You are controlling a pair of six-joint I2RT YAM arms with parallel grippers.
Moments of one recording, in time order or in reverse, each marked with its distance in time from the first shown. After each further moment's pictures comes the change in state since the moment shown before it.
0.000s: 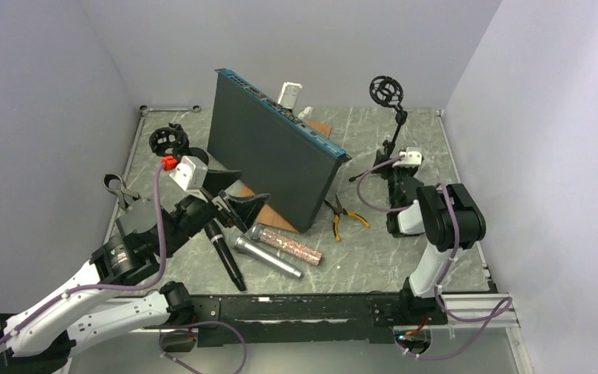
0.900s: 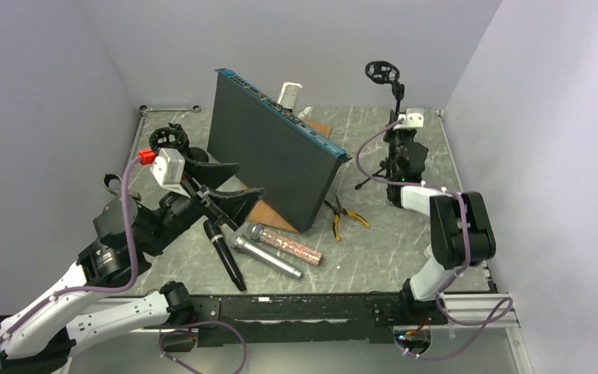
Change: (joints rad) left arm -0.003 0.008 0.090 0.037 0.070 -0.079; right arm 0.046 -0.204 0.242 -0.352 0.057 -0.128
